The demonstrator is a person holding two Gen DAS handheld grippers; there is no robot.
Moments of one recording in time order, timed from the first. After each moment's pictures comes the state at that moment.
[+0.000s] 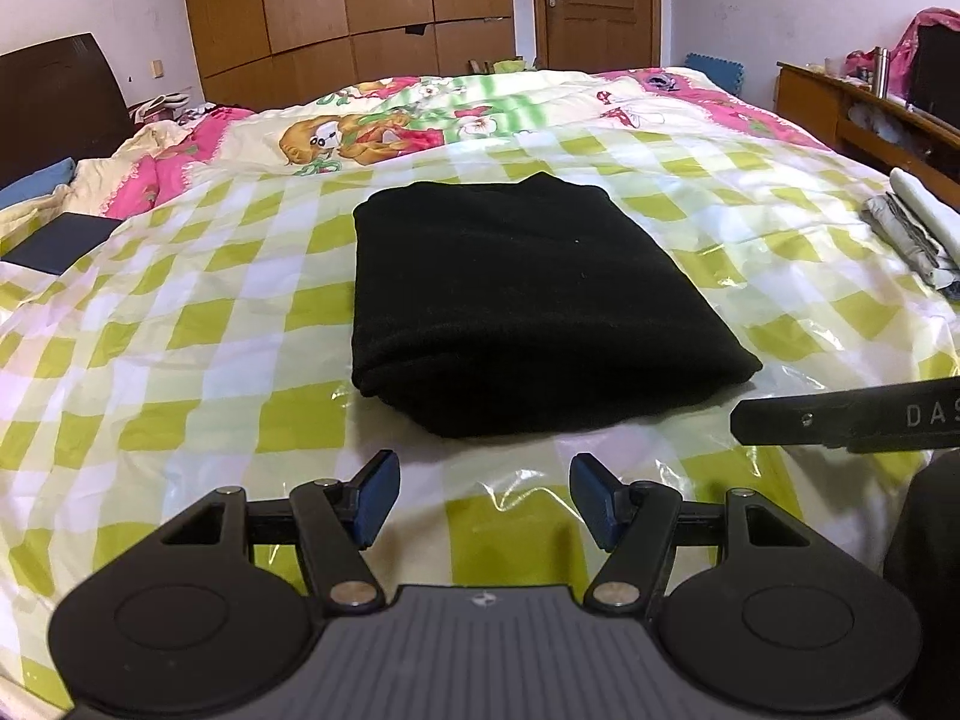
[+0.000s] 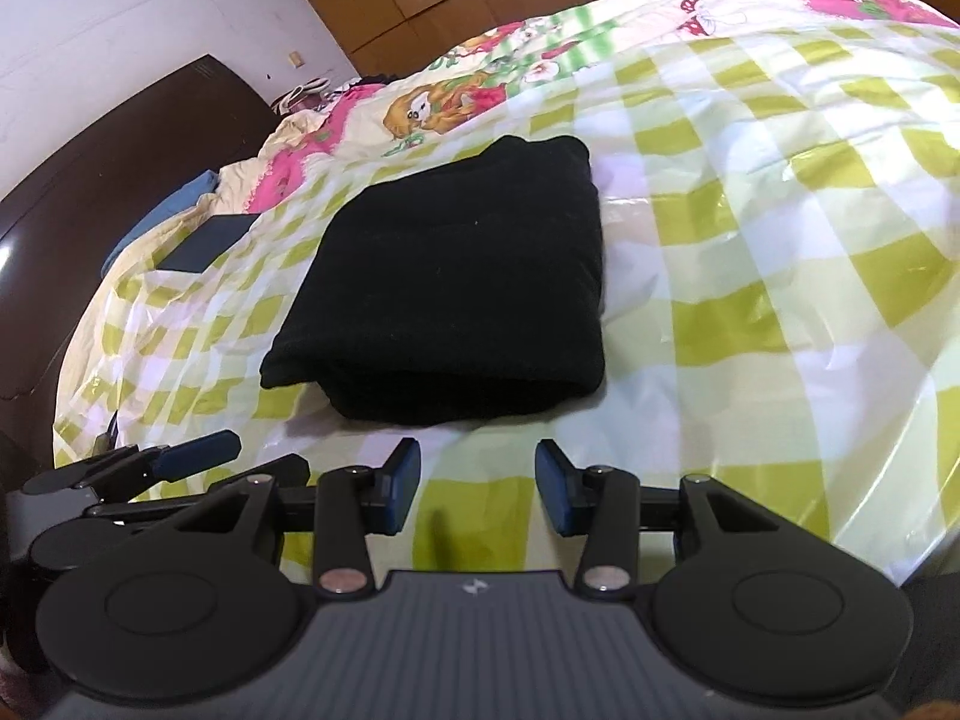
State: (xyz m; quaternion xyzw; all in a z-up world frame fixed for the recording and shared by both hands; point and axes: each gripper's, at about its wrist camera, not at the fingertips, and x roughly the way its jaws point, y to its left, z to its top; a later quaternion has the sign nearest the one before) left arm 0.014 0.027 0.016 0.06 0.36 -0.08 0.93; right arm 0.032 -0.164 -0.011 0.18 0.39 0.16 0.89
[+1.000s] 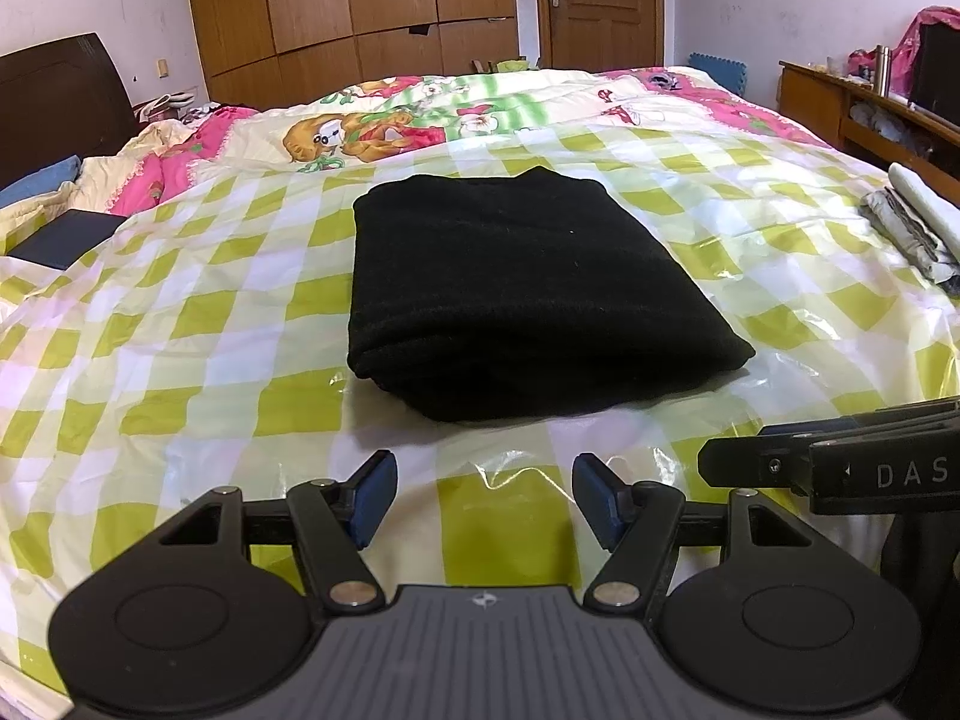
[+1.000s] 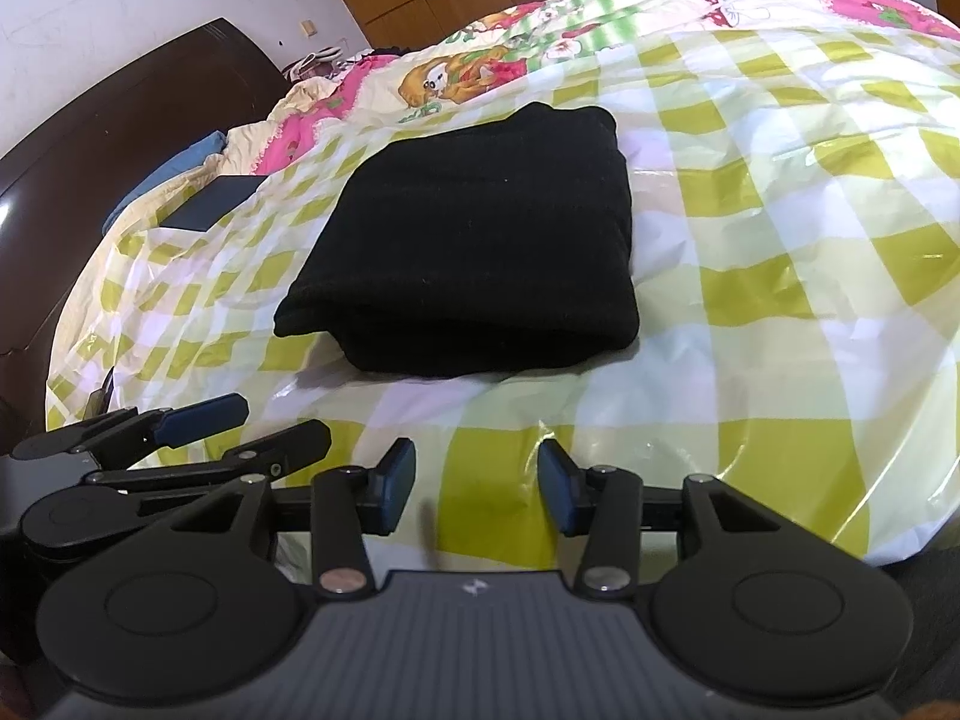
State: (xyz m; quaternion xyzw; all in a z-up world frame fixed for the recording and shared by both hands) left arm 0.004 0.024 0.013 0.06 0.36 -0.07 0.93; right arm 0.024 -0.147 -0.018 0.15 0.40 0.17 0.89
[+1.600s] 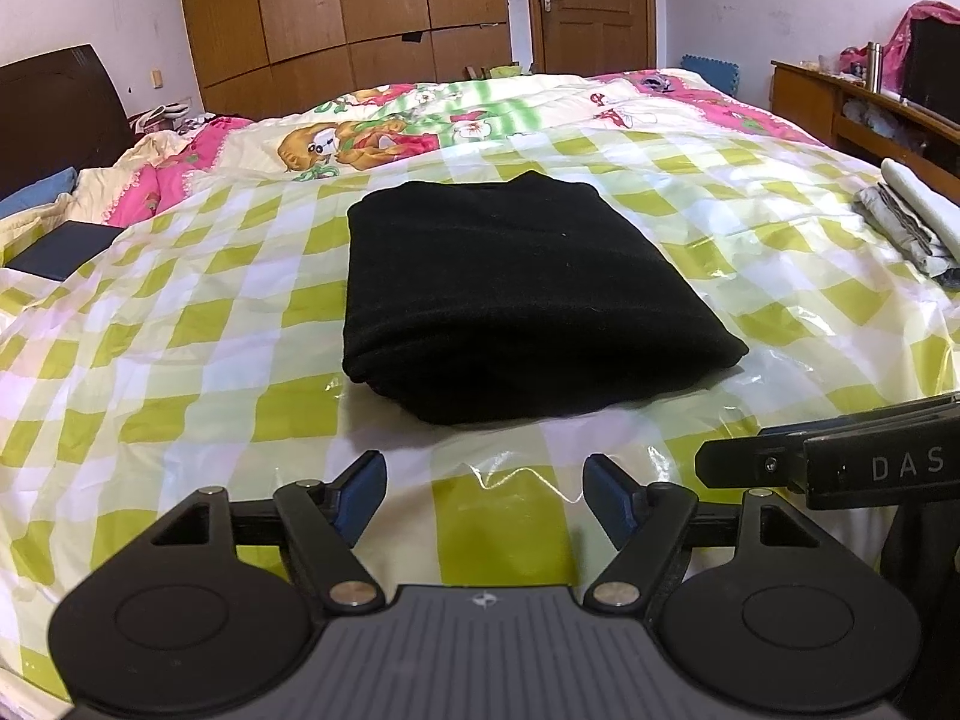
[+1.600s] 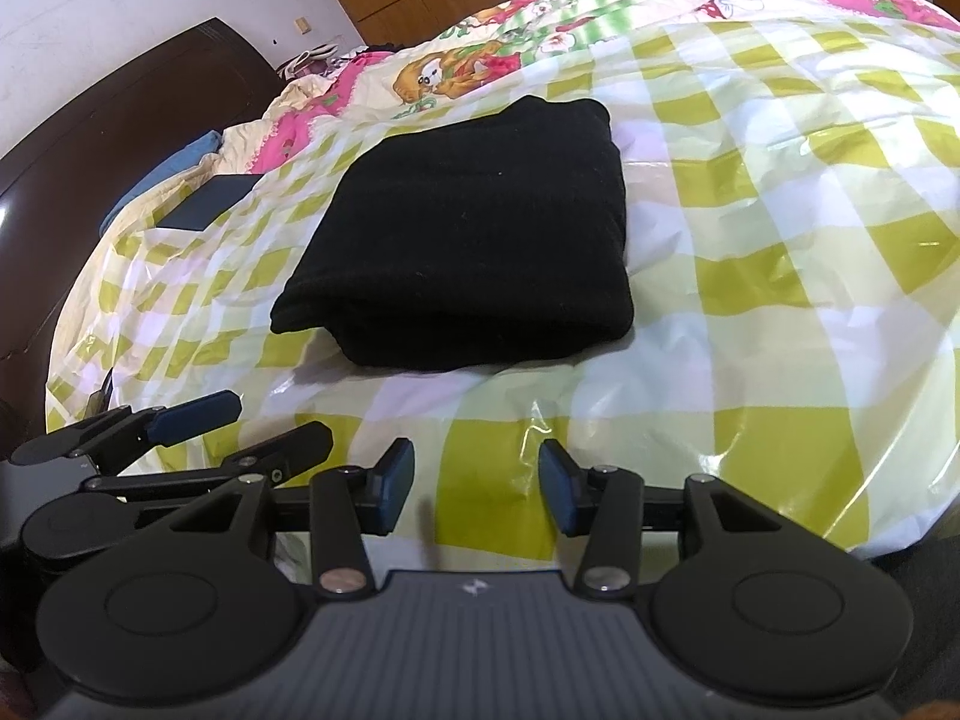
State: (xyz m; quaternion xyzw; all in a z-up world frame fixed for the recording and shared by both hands) left arm 0.001 0.021 0.014 0.07 0.35 -0.08 0.93; right arm 0.023 -0.149 -0.019 0.16 0.41 0.17 0.88
